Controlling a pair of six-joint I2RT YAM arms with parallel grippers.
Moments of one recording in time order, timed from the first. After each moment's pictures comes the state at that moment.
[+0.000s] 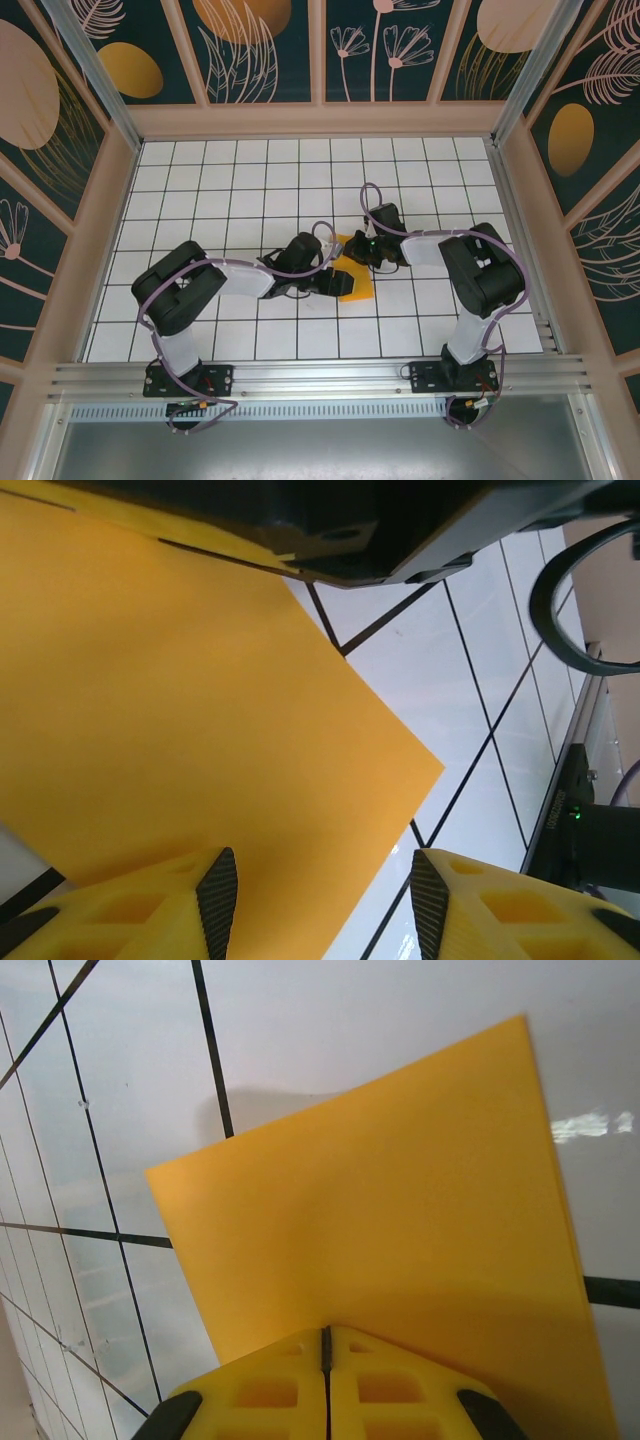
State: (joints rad) left arm -0.85 1.81 0.78 0.30 0.51 -0.71; right arm 0.49 1.78 0.80 0.06 -0.43 0.84
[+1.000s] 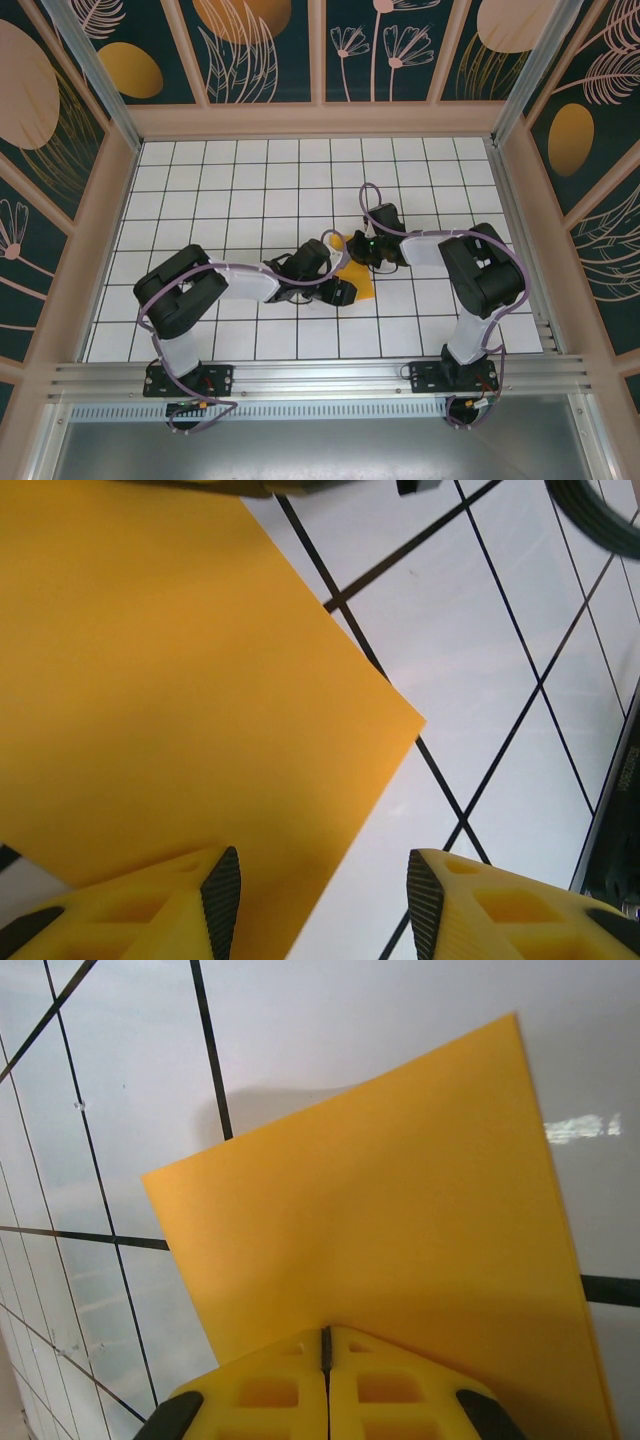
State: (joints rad) left arm -0.92 1.80 0.80 0.19 0.43 -0.59; right arm 0.49 1.78 0.80 0.05 -0.42 0.84
